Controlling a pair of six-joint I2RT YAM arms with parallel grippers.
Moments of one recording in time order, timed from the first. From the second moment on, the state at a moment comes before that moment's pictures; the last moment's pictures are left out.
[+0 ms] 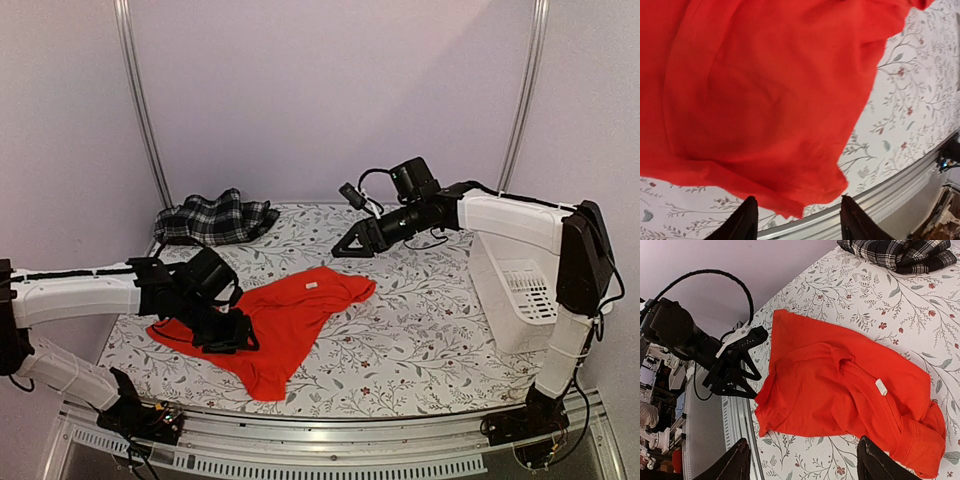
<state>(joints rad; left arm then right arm) -0.83 1.30 0.84 -0.66 0.18 -0.83 0.63 1.85 1.51 -0.41 -0.83 0.09</state>
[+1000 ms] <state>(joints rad) -0.85 1.47 0.90 -0.65 0.19 -1.02 0.67 2.33 1.82 -0.63 -0.42 0.03</state>
